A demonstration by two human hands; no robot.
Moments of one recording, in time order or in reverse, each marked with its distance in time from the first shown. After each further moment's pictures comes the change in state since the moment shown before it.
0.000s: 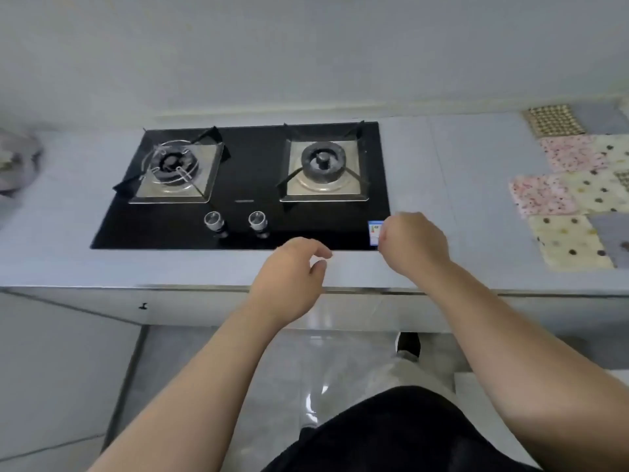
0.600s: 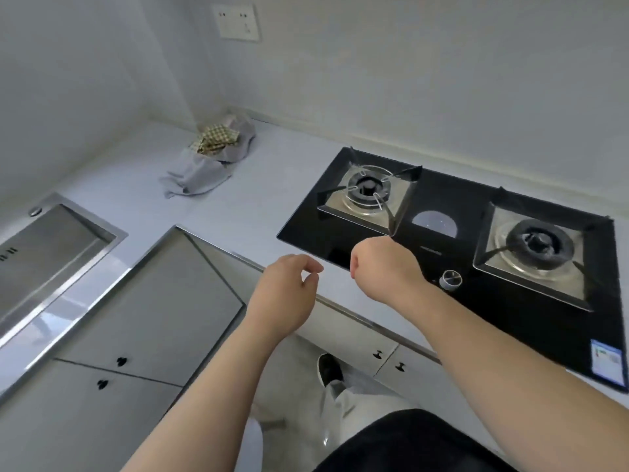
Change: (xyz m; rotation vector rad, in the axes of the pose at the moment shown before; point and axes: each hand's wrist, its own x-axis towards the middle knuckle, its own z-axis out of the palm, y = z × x) left_hand -0.070 -0.256 -0.187 -0.160 0.401 -0.426; right_hand -0.008 -0.390 0.040 -0.083 -0.086 -0.694
